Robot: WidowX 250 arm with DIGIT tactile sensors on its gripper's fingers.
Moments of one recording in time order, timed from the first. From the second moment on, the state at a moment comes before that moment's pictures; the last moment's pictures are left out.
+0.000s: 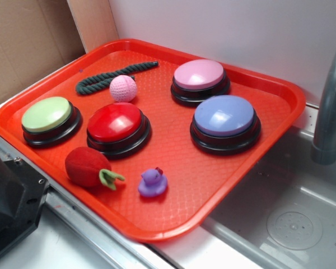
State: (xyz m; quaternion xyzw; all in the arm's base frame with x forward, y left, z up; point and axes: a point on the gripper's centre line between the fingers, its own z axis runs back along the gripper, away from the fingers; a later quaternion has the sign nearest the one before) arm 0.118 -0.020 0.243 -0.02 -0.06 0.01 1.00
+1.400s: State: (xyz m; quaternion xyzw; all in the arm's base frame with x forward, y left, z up) arm 0.227 0.009 0.108 0.06 -0.05 0.00 1.00
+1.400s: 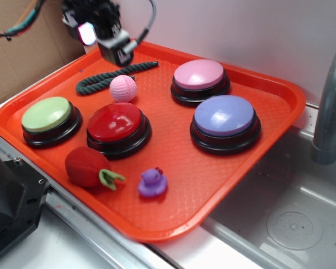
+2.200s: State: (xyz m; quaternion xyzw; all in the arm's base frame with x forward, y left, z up) arm 0.243 0.059 0.049 0.09 -0.03 0.06 0.99
